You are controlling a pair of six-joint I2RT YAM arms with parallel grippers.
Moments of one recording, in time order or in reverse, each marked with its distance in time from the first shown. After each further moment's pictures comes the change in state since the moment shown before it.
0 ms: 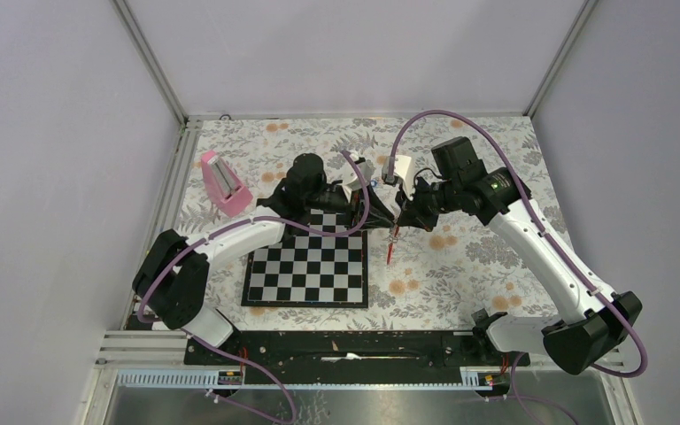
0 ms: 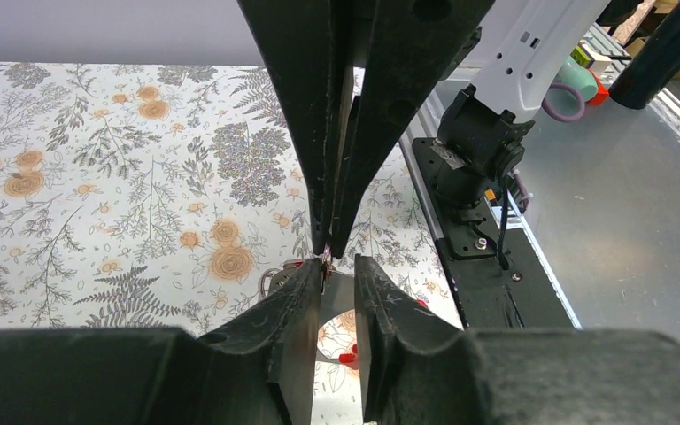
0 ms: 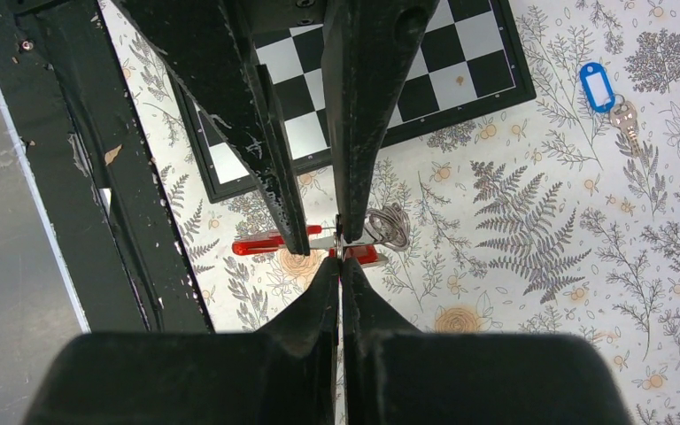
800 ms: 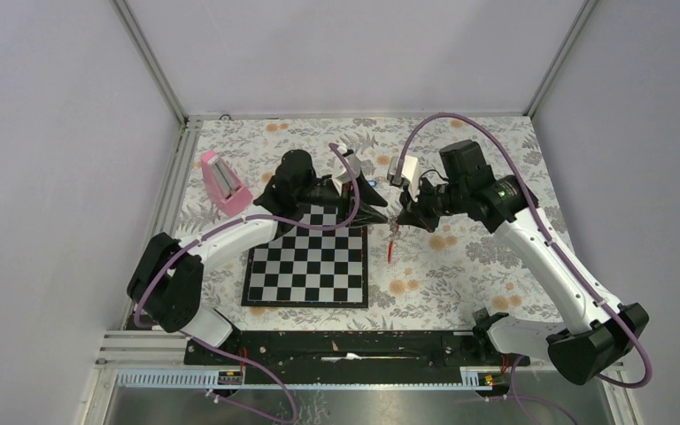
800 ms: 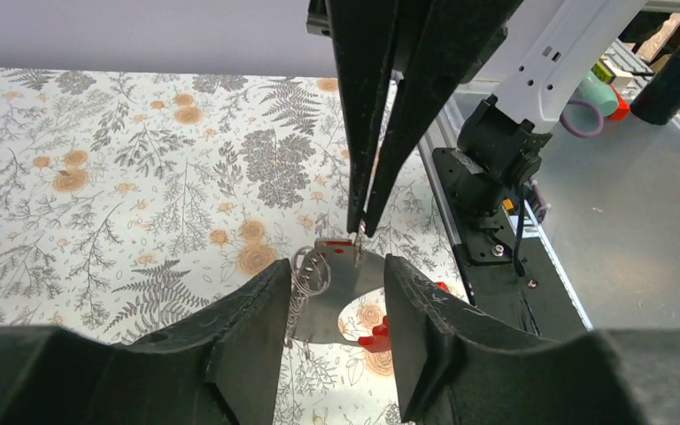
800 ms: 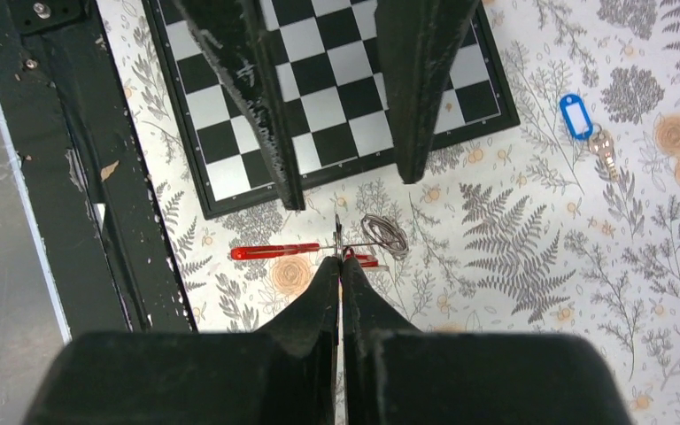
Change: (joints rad) left arm 0.055 -0.030 -0.018 0.055 0.000 -0.051; right arm -0.022 -0.067 -0.071 0.091 -0.055 -0.012
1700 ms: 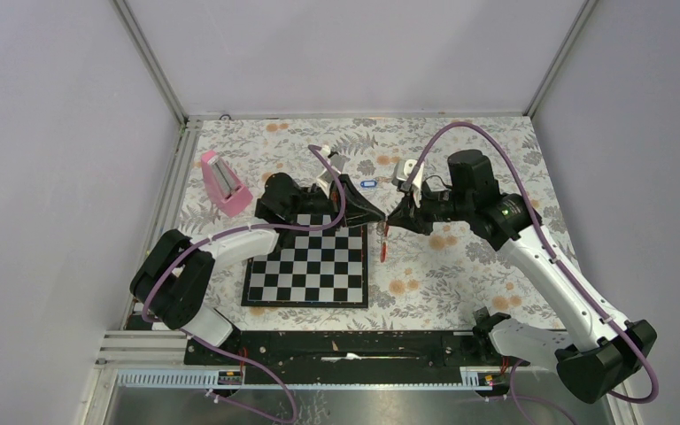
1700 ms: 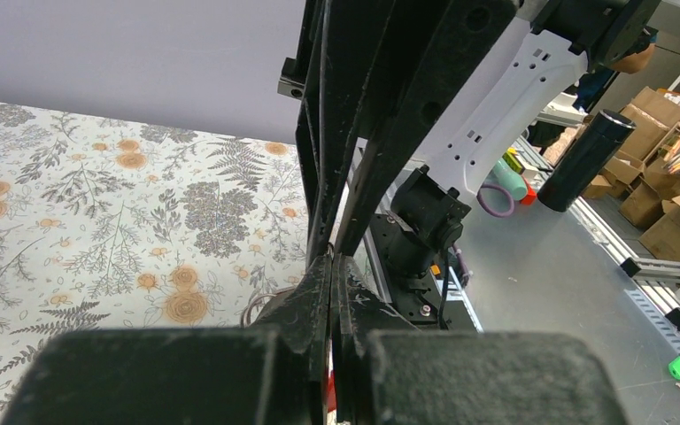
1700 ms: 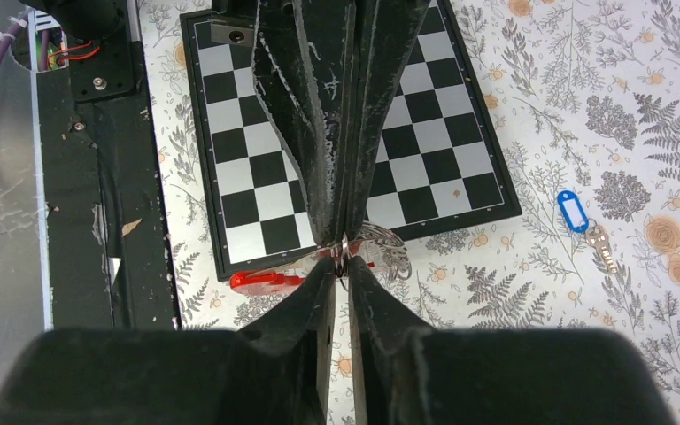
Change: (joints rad) left arm 0.006 0.022 -0.179 0.566 -0.006 -0.473; right arm -0.002 -0.098 -0.145 0.246 -0.137 0.068
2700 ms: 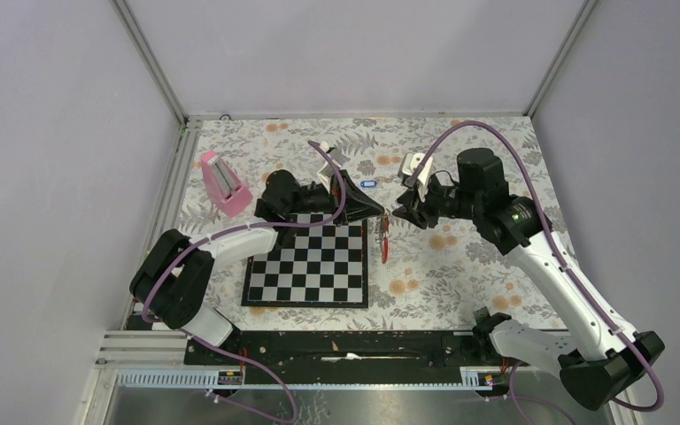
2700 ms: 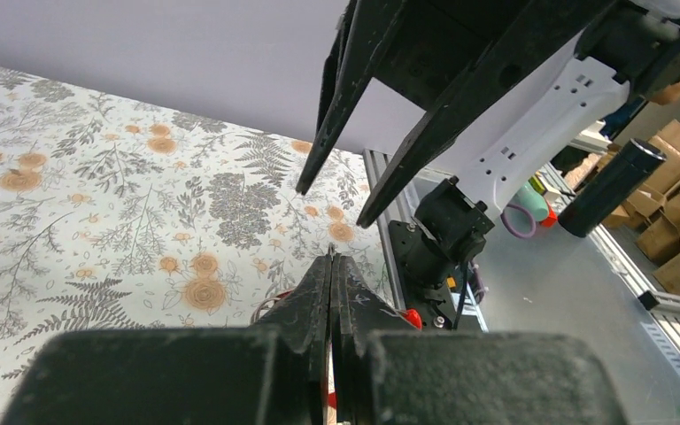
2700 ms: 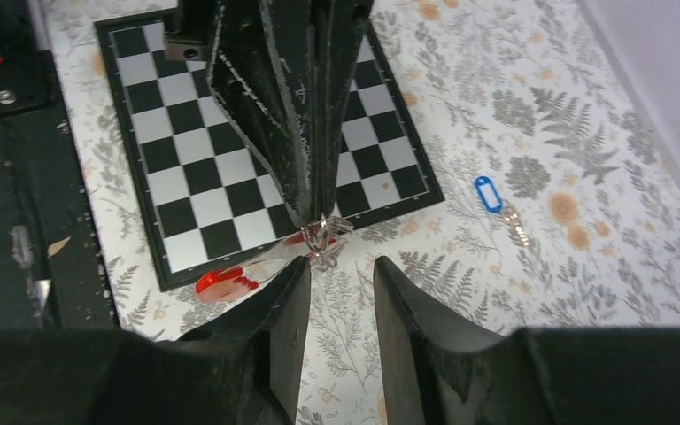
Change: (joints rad) left arm 0.018 0.000 0.008 -0.079 -0.077 0.009; right arm 0.001 -0.046 0.026 0.027 0.174 -0.003
